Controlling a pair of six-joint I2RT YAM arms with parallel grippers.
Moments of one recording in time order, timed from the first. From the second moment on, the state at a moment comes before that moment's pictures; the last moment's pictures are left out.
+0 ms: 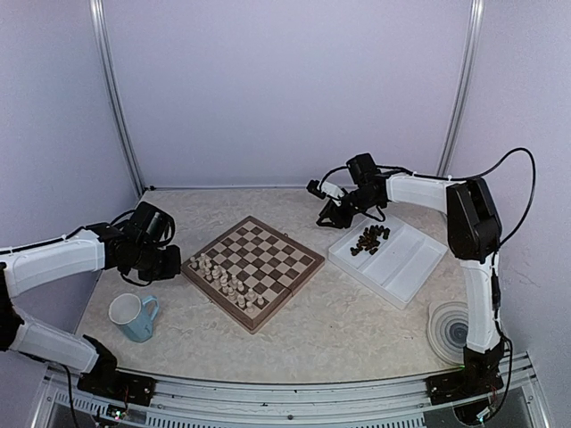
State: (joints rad) left arm -0.52 1.24 0.78 -0.55 -0.16 -0.57; right arm 0.44 2.19 1.75 -0.44 -0.50 -0.64
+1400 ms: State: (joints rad) left arm -0.24 2.24 1.78 -0.37 0.16 -0.35; right arm 0.79 2.15 1.52 -0.42 -0.21 -0.67
